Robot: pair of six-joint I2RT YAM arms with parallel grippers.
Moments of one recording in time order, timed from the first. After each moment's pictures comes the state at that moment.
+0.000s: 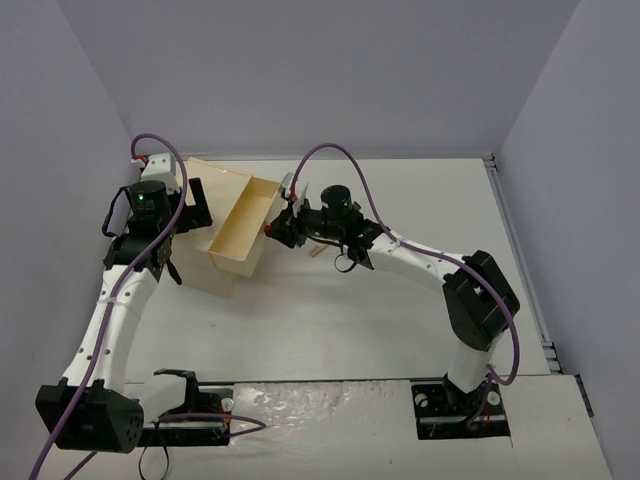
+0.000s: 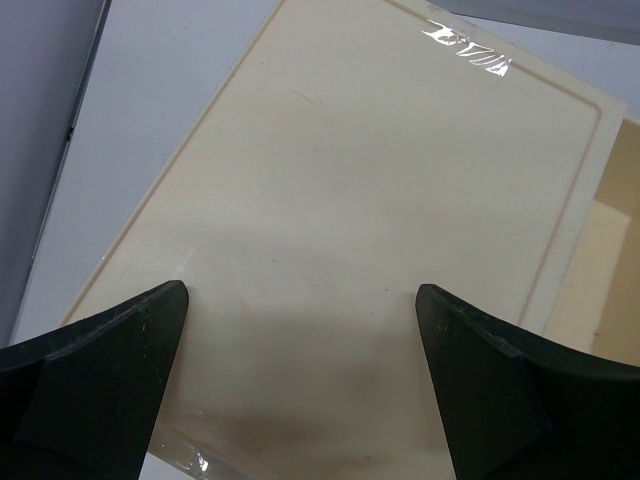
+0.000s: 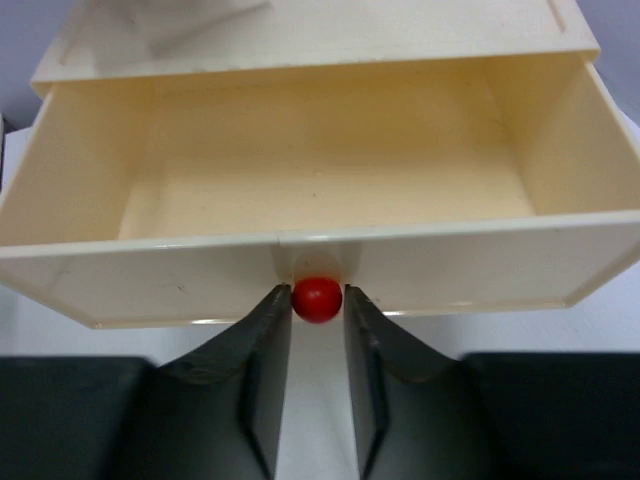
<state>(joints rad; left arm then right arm) -0.07 1.12 1.12 -0.46 -0.12 -0.17 0.73 1.77 1.22 0.33 -0.50 -0.04</state>
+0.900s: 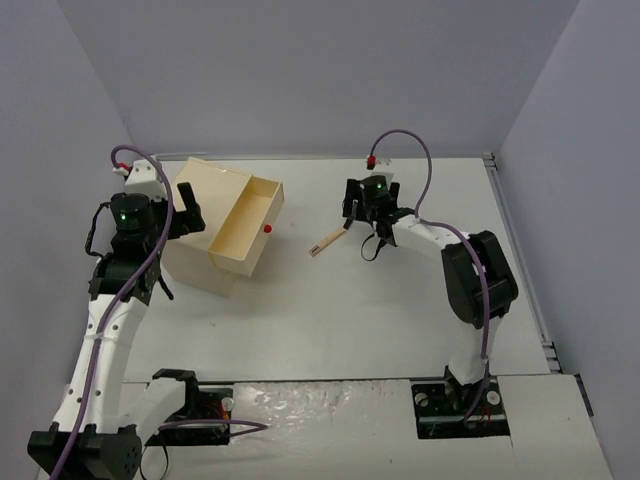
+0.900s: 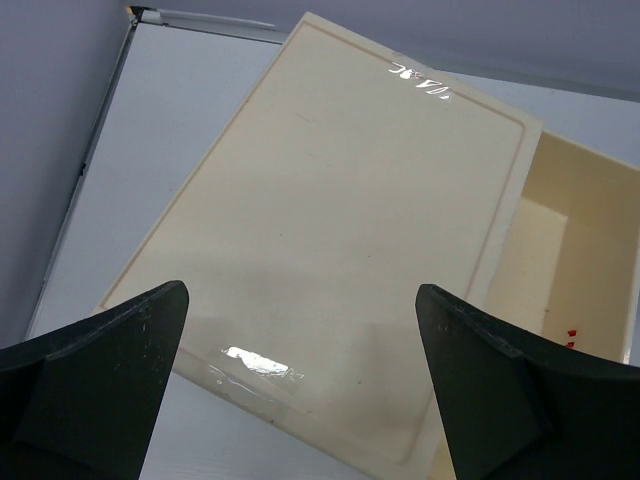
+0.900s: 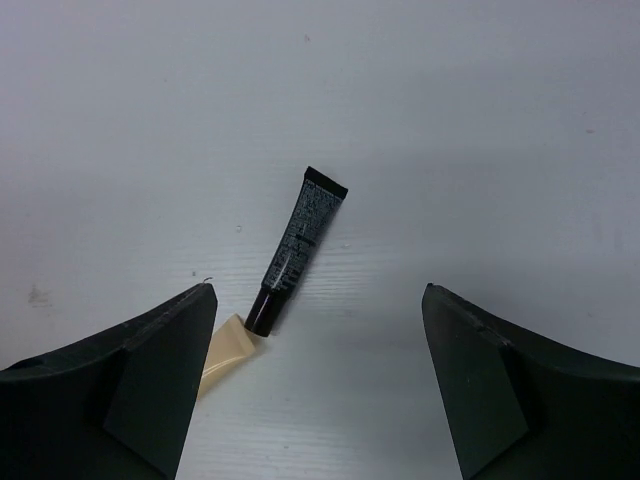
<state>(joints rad) -0.06 0.95 1.08 -0.46 -0.10 -0.16 0.44 1.91 1.22 0.11 0.30 0.35</state>
